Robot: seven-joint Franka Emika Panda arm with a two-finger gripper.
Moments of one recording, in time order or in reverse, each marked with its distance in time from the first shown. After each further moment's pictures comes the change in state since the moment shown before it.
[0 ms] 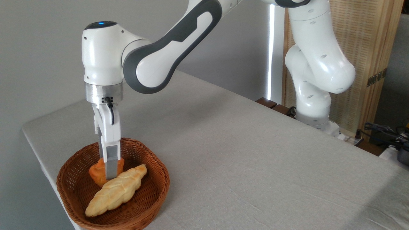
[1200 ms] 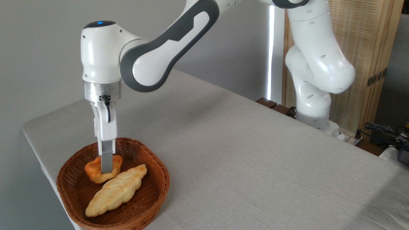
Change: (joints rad) arm -0.015 -0.002 0.009 0.014 0.013 0.003 0.002
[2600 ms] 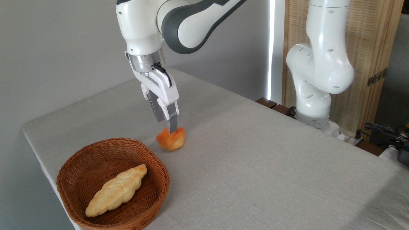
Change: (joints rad) arm -0.048 -0.368 -0.002 -0.308 -0.179 -0.379 -0.129
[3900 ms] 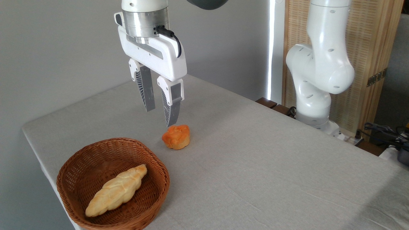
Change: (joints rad) arm 0.016 -0.017 0.219 0.272 0.037 -0.180 0.112
